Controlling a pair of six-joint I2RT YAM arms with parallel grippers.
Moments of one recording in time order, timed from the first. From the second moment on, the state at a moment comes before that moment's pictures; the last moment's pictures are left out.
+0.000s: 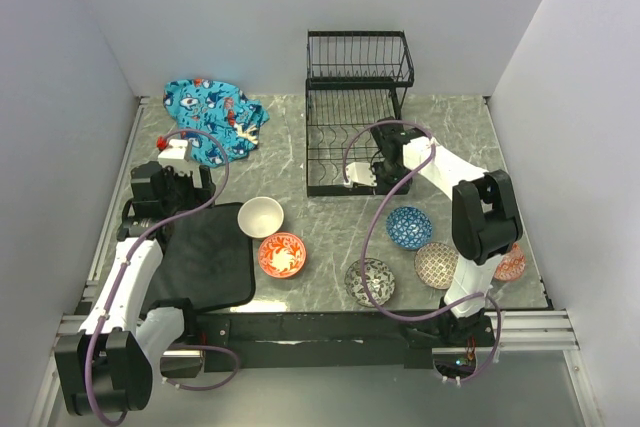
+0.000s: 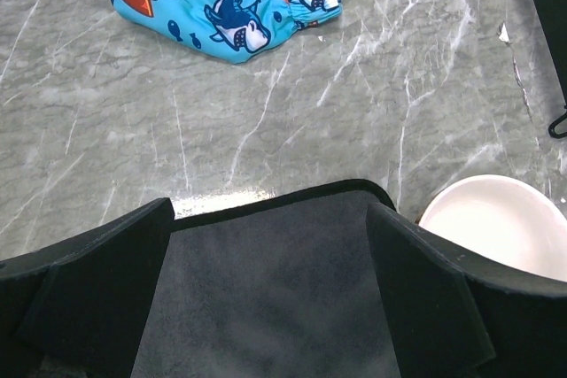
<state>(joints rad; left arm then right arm) 0.07 0.94 0.61 -0.14 0.19 0.04 0.37 1.82 1.36 -0.91 0.01 -1.32</state>
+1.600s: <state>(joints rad) -0.11 1.05 0.79 -0.16 0.28 0.12 0.36 1.53 1.36 -0.93 0.00 -1.04</state>
